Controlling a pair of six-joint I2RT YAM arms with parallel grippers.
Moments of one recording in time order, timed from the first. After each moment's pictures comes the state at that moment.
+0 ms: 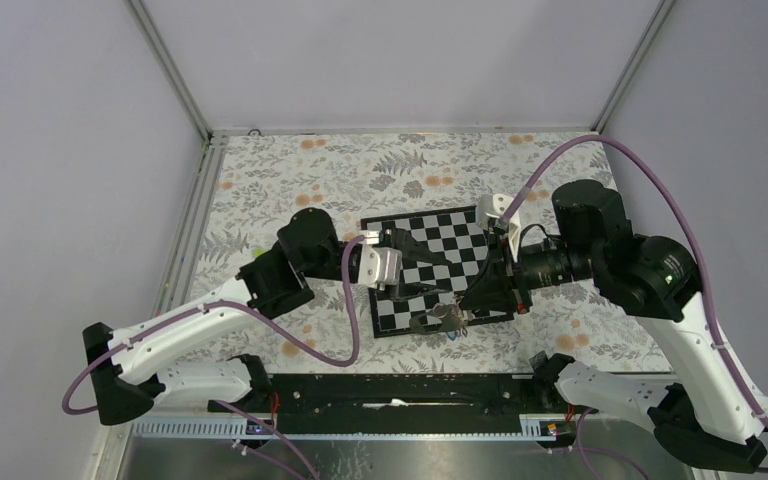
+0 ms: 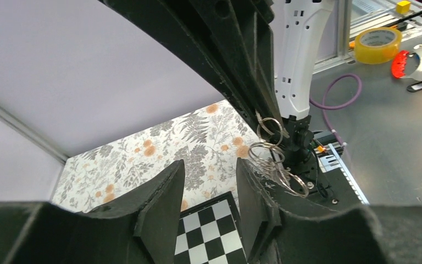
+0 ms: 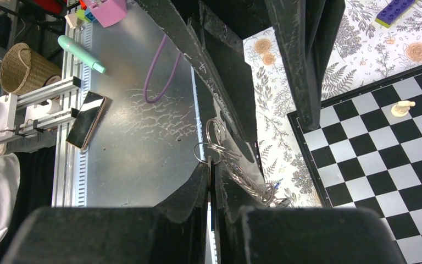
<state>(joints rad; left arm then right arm) -1.05 1.10 1.09 0.08 0.66 0.32 0.72 0.99 1.57 -1.17 -0.78 -0.09</state>
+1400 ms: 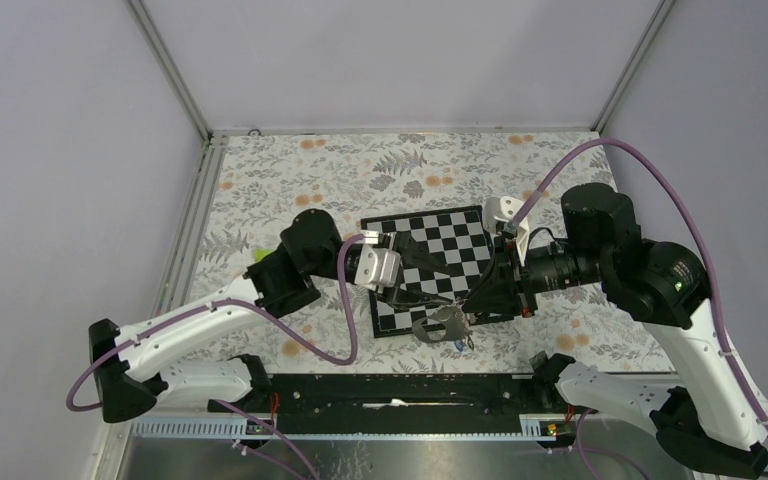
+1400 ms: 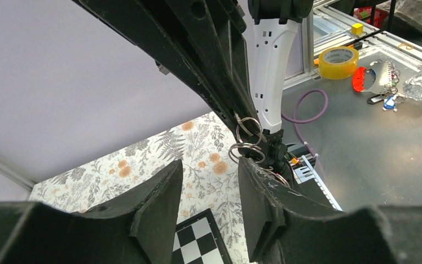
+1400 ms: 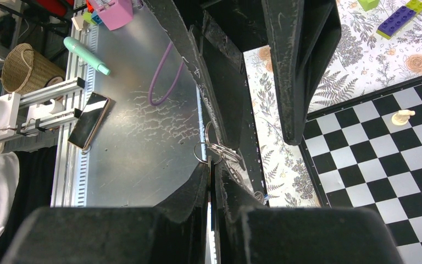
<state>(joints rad) -1.05 1.12 1.07 0.18 0.79 0.23 0.72 0.97 1.57 -1.16 -0.80 -0.09</state>
